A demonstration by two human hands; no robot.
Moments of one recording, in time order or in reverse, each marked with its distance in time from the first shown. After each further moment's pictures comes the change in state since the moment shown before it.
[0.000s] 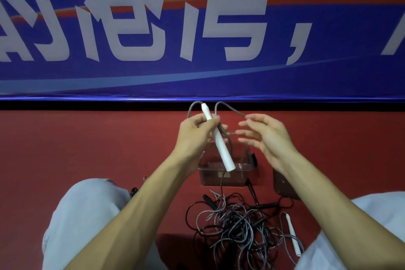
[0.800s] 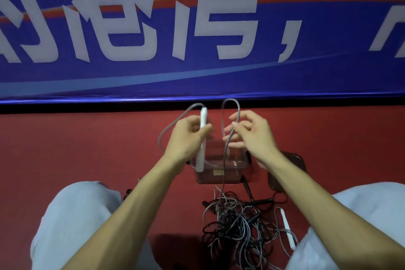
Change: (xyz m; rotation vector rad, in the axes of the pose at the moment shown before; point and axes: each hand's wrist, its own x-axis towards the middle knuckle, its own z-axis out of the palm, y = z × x) left_hand 0.011 -0.013 -0.012 0.463 -0.031 0.126; right_hand -0.005 0.010 0.005 -0.314 -0.048 -0.201
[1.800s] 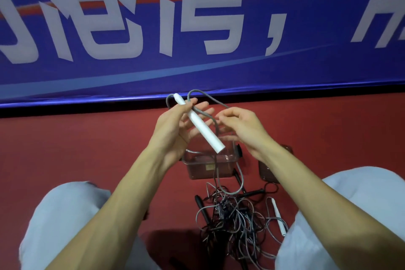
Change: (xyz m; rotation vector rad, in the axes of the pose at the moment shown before) left_hand -0.012 0.037 0.003 -0.884 -0.036 -0.217; right_hand -0.004 -0.015 -0.006 0.078 -0.084 0.163
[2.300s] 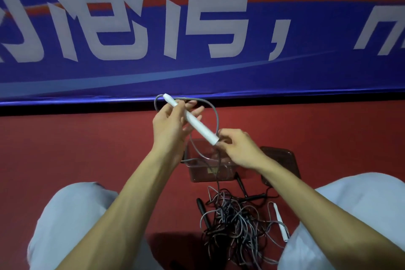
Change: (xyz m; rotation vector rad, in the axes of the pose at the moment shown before) left_hand 0.008 0.002 -0.011 0.077 0.165 0.200; right_hand 0.001 0.029 0.012 -0.554 -0.097 -0.129
